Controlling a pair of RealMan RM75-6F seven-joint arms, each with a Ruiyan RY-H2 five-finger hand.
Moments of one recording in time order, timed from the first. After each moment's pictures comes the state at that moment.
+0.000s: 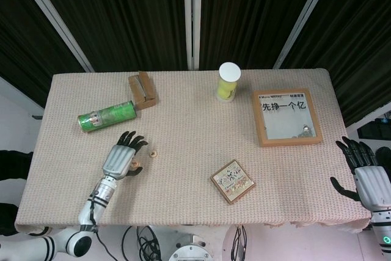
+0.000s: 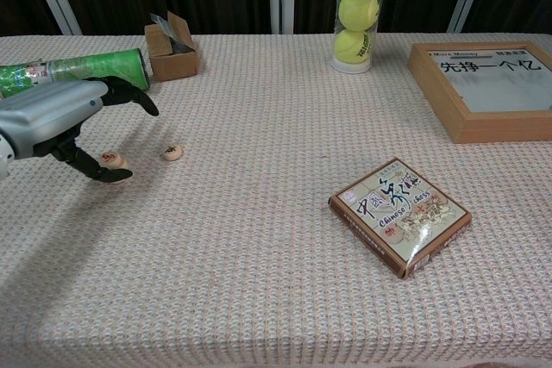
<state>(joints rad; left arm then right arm) -0.51 -1.63 -0.10 -1.46 1.29 1.13 0.31 0.09 -1.06 0.02 -1.53 -1.59 1.49 0.20</state>
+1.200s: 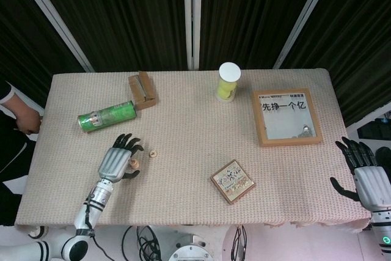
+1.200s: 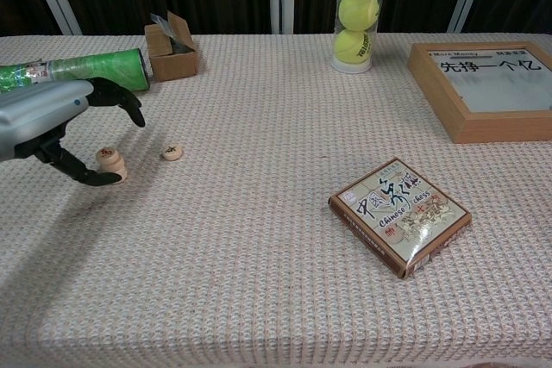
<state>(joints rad) -0.48 -1.58 -0.09 -1.55 1.25 1.15 0.34 0.09 -1.06 0.02 -1.53 -1.59 1.49 0.19</state>
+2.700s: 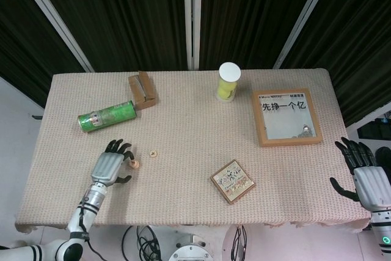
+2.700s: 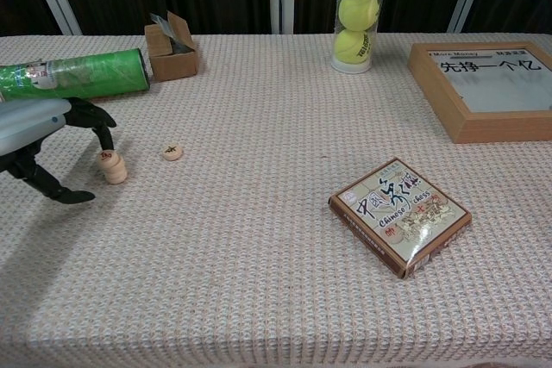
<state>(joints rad) -0.46 -1.53 -0.07 -1.61 1.16 1.13 0.41 0.09 -1.06 0.02 -1.53 -1.59 1.49 0.19</state>
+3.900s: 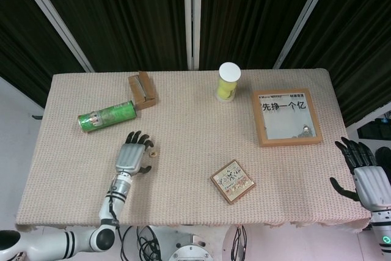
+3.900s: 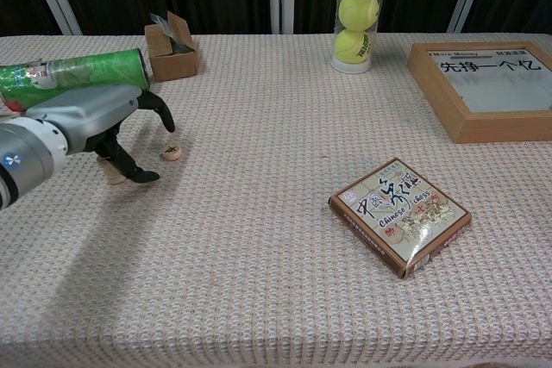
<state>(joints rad) -0.60 -1.74 -0.22 -1.59 0.89 1.16 0.69 0.09 -1.06 0.02 -1.53 -1.59 1.49 0.21</state>
